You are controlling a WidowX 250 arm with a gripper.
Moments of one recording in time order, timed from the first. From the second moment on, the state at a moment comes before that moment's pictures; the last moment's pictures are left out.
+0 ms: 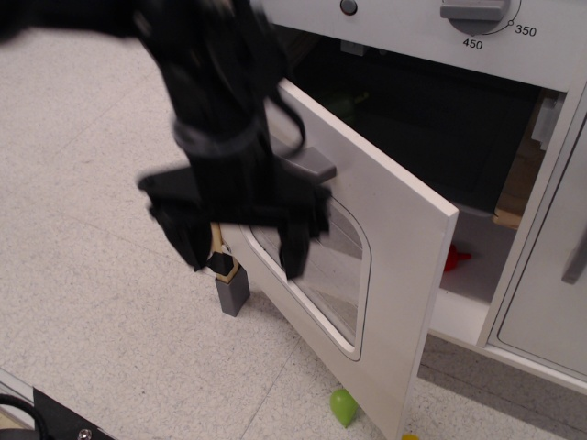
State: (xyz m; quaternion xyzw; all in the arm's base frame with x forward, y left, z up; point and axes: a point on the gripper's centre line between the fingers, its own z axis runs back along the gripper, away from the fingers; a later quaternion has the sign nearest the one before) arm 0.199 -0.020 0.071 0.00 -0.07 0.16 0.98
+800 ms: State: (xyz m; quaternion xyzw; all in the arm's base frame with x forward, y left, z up) arm 0.263 -0.068 0.024 -0.01 -0.09 0.19 0.98
